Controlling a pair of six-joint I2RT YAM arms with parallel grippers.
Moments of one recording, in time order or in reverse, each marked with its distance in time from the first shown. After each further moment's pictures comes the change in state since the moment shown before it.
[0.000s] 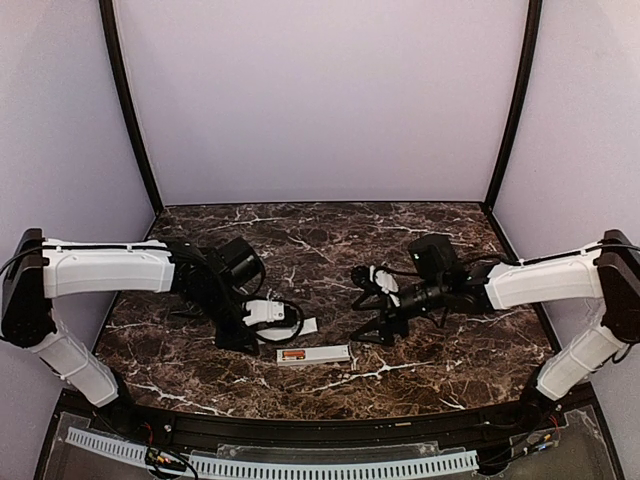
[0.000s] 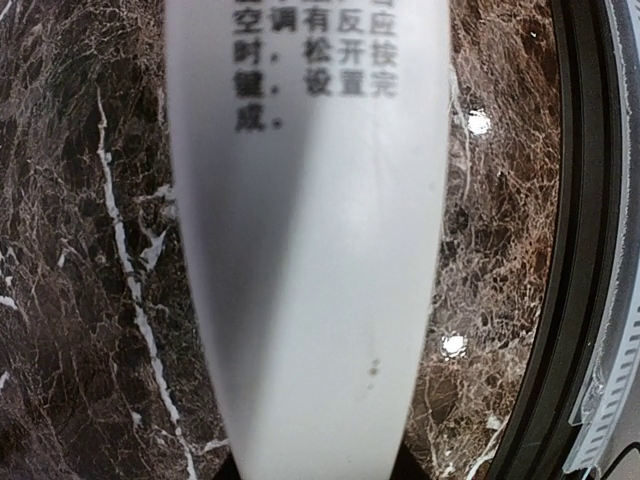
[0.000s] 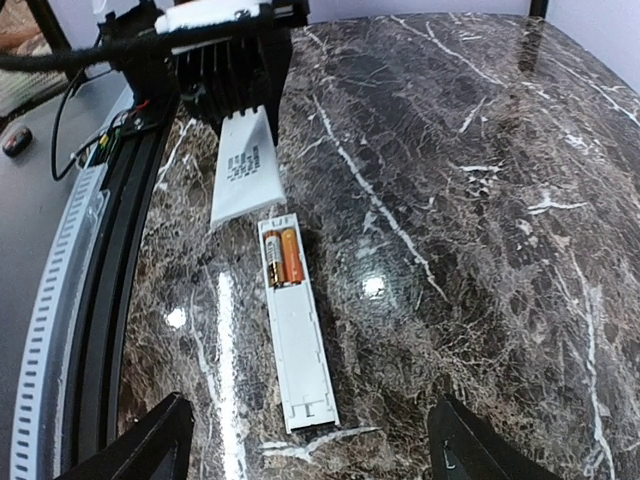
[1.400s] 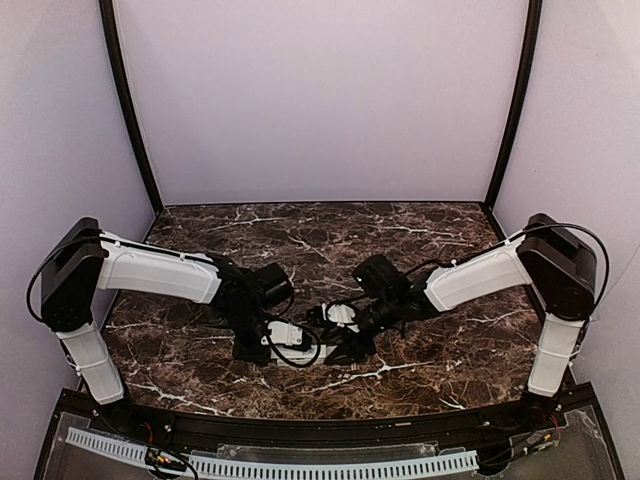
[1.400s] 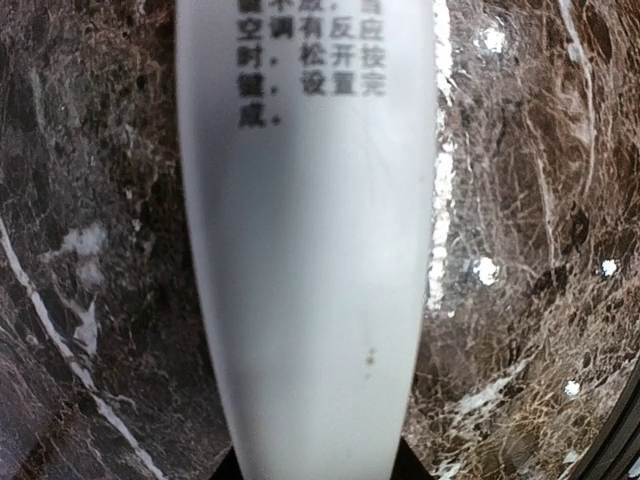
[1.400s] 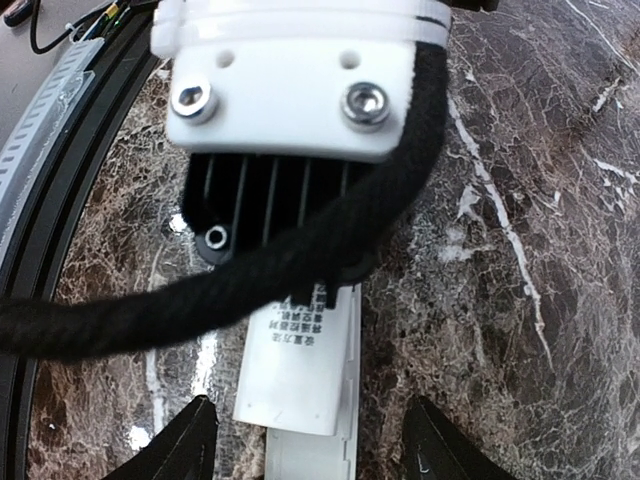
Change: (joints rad) left arm -0.069 0.252 0.050 0.050 -0.142 0.083; right arm 0.132 0.388 0.233 -0.097 0.045 -0.269
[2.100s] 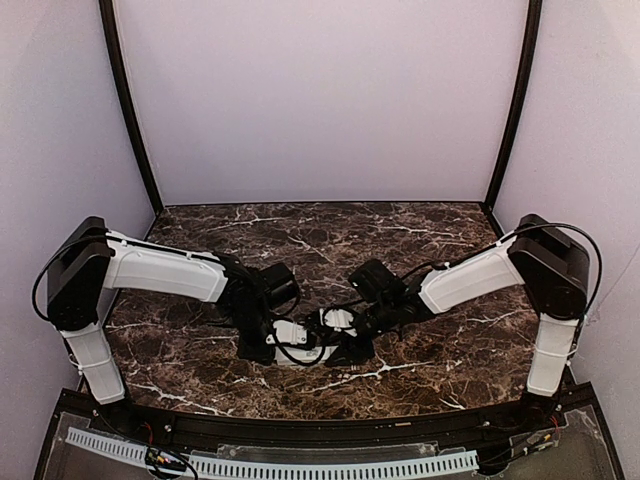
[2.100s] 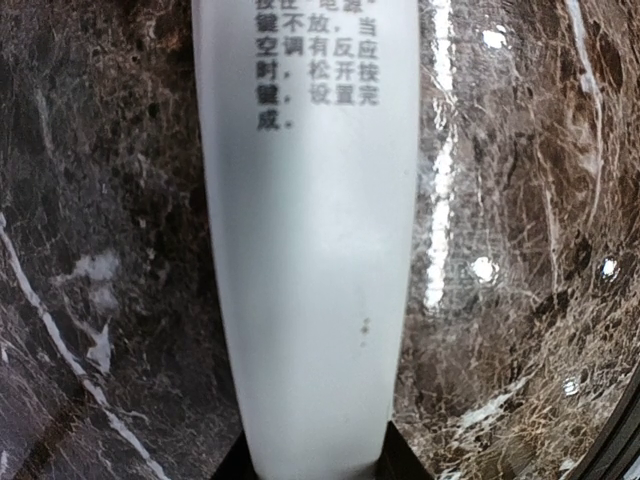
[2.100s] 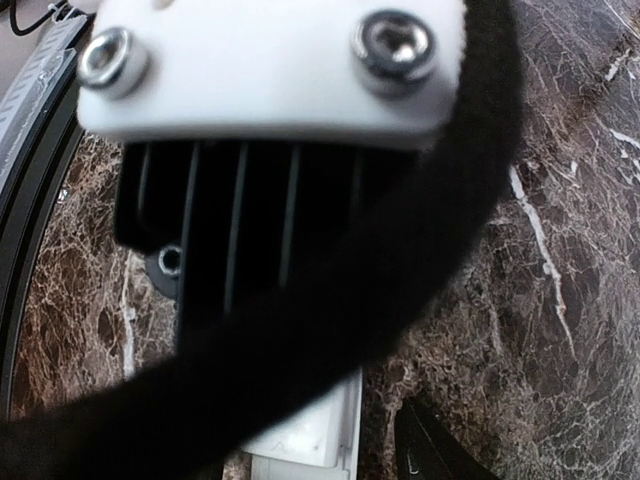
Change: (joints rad) left arm -0.013 0.034 0.045 -0.019 -0.010 -0.016; right arm 0.010 0.040 0.016 -0.016 0.042 0.000
